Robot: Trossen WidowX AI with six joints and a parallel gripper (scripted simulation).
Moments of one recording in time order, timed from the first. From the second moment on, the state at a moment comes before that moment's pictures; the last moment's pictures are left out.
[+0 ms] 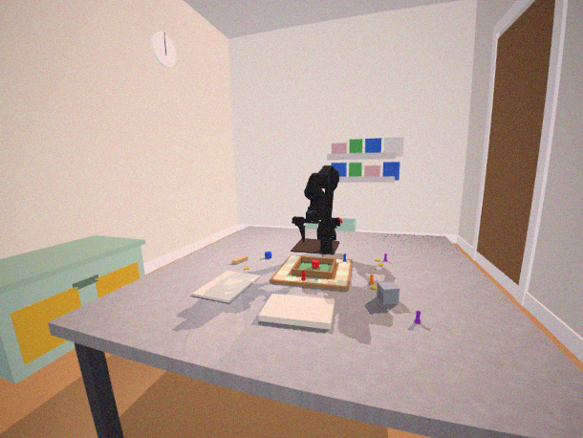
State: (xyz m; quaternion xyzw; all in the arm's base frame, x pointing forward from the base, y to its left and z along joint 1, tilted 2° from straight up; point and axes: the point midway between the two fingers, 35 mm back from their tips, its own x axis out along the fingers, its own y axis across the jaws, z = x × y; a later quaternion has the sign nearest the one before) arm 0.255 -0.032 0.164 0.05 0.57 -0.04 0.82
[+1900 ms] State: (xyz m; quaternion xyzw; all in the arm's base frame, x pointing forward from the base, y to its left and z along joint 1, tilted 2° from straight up) arm 0.128 -0.269 0.096 -0.23 0.66 0.22 0.68
